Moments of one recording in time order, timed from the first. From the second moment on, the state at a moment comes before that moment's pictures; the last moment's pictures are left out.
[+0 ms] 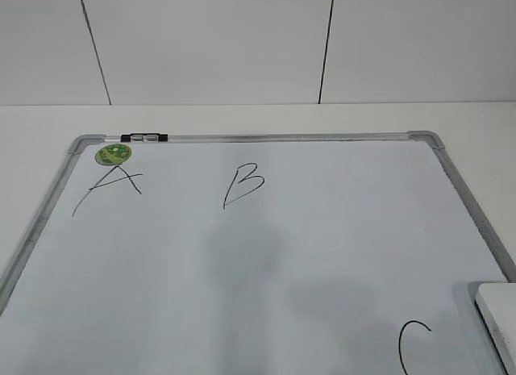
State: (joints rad) left arm -0.06 0.01 -0.53 -0.09 1.11 0.06; right arm 0.06 -0.02 -0.50 0.04 1.16 -0.12
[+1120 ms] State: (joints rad) left arm -0.06 0.01 -0.53 -0.11 1.11 0.06; right arm 0.06 0.04 -0.56 0.04 1.16 -0.05
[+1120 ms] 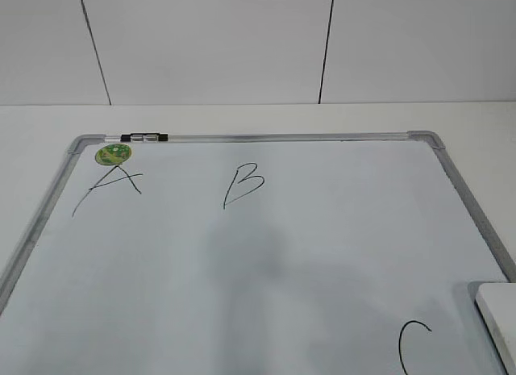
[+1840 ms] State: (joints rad) left arm -0.06 0.47 -0.66 -0.14 1.11 0.05; right arm 0.06 0.48 -0.62 0.16 1.26 0.12
